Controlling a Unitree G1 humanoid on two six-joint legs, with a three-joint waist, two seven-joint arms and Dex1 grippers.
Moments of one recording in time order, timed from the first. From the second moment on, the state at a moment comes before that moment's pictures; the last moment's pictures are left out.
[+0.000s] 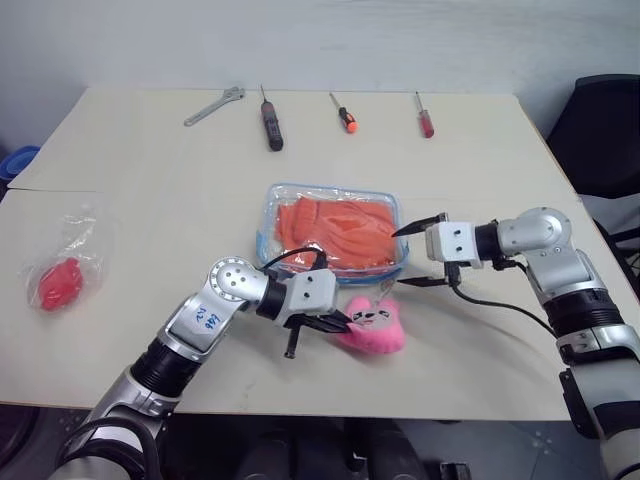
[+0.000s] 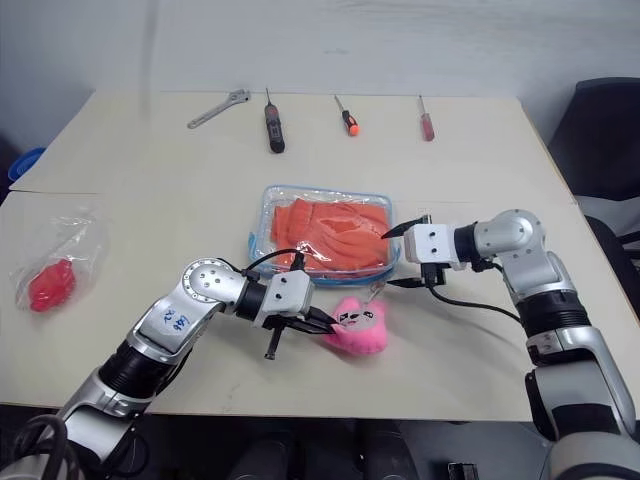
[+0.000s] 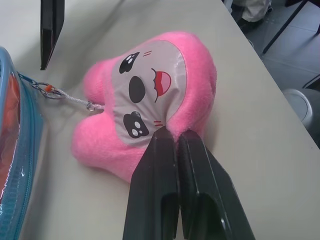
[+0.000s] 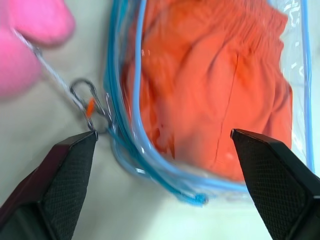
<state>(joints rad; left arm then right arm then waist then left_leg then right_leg) -0.56 0.51 -0.40 -0.14 -0.15 0.36 -1.15 -0.82 -0.71 0.23 0.62 -0.04 -0.48 1.28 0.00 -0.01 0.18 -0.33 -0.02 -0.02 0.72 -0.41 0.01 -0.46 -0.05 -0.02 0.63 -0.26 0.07</state>
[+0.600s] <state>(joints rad) -0.53 0.52 -0.37 -0.16 -0.15 0.38 -1.11 -0.85 -0.69 0.23 0.68 -0.06 -0.57 1.28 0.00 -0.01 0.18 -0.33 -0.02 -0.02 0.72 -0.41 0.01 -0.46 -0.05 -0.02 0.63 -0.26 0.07</state>
